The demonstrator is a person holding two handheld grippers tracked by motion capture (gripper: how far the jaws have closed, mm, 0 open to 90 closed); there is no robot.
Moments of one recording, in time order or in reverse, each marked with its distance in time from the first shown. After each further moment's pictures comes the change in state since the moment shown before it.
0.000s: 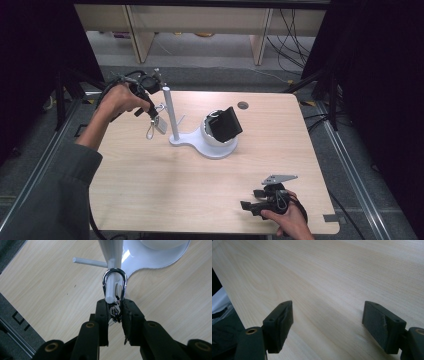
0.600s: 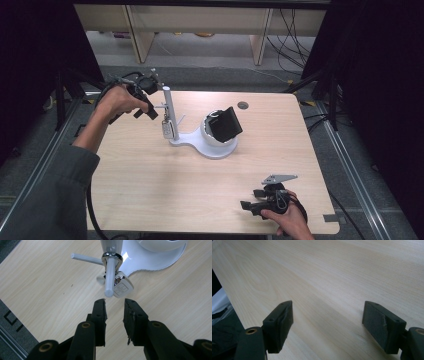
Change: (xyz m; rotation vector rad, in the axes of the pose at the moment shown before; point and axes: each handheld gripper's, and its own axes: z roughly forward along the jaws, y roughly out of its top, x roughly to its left) left arm 0.003 -0.008 -0.001 -0.022 -0.029 -0.035; right arm 0.001 0.000 0.001 -0.006 -0.005 0.018
